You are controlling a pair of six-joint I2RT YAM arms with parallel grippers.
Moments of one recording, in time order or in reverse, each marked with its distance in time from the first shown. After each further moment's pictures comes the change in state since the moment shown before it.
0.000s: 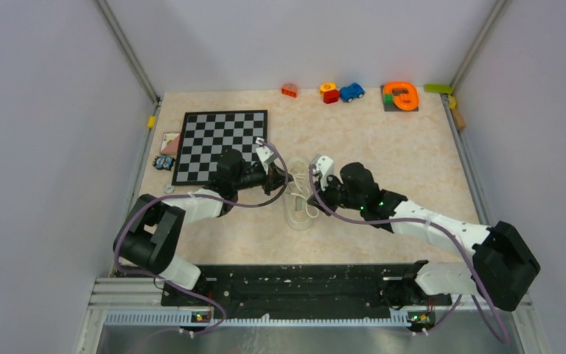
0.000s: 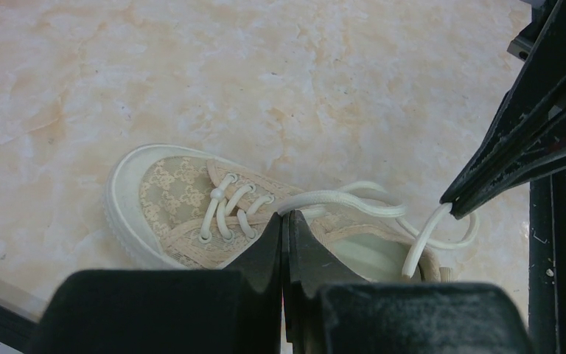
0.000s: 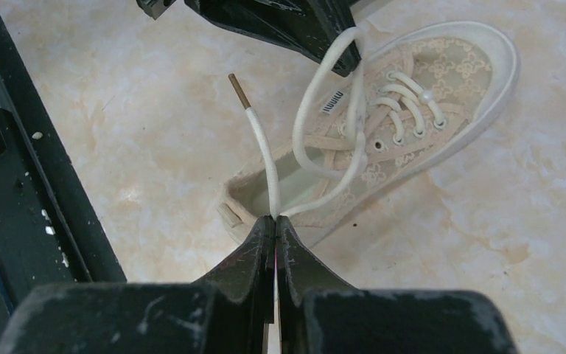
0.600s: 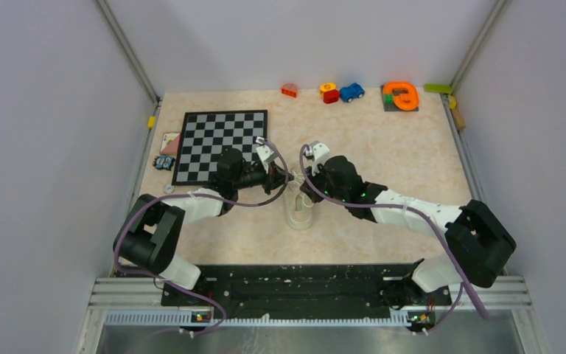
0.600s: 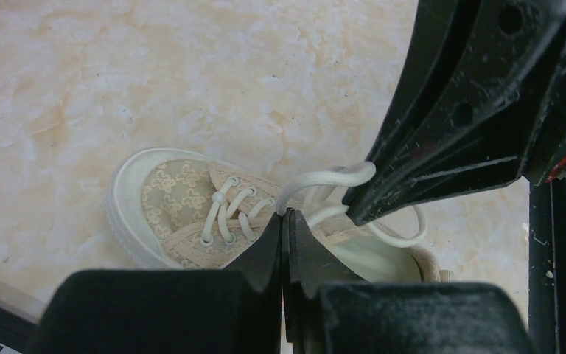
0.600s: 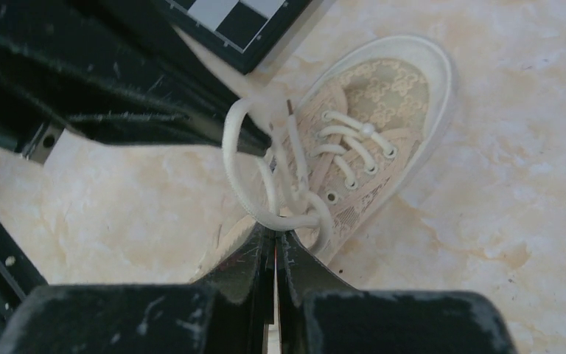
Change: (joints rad) left arm 0.000 0.000 0.009 -0.008 0.001 0.000; right arm 0.035 0.210 0.114 0.079 0.193 0.190
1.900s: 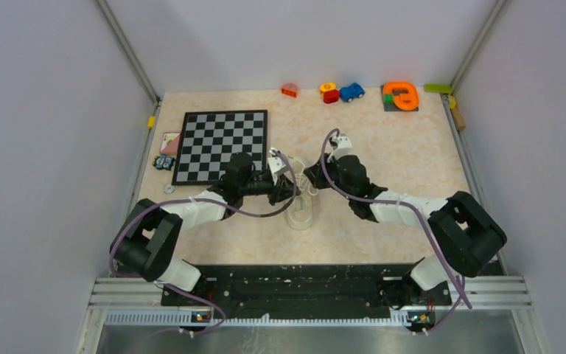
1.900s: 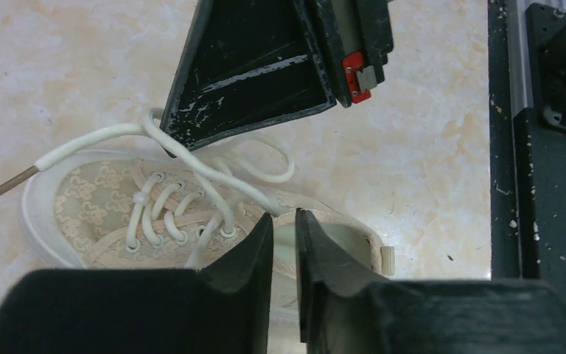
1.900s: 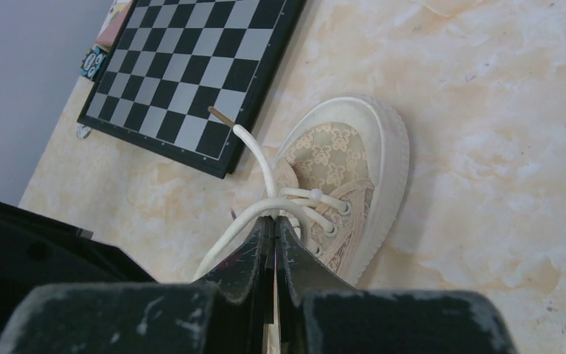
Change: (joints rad) left arm -0.086 -0.043 0.004 -0.164 0.032 0.120; right arm -0.107 0.084 -0.099 0.395 0.119 0.373
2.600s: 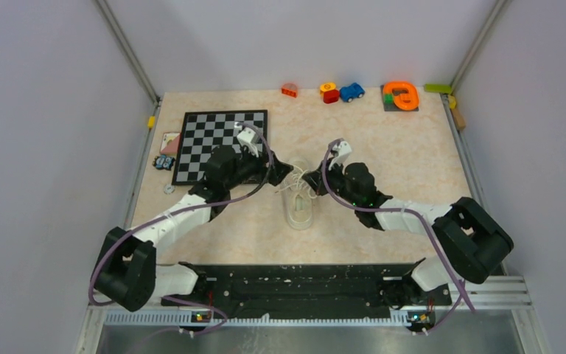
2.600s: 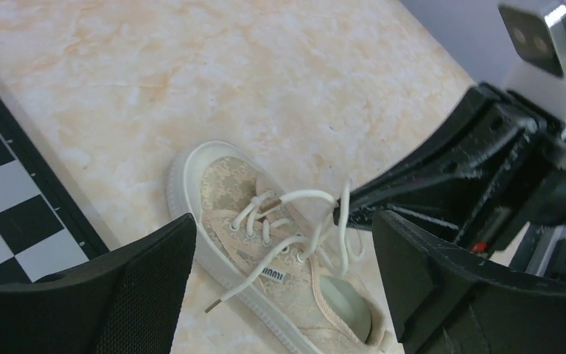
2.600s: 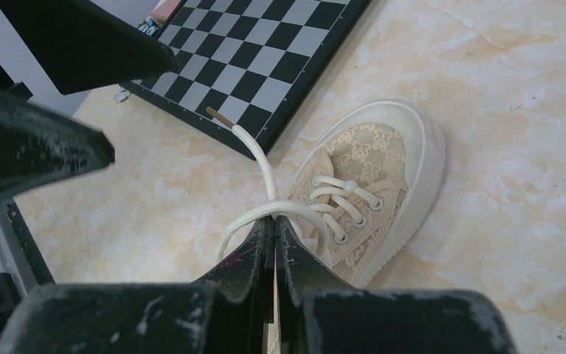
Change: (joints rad) left arm 0.040 -0.217 0.024 -0.082 -0.419 -0.408; right arm 0.000 -0.054 -0.117 0.171 -0.137 -0.111
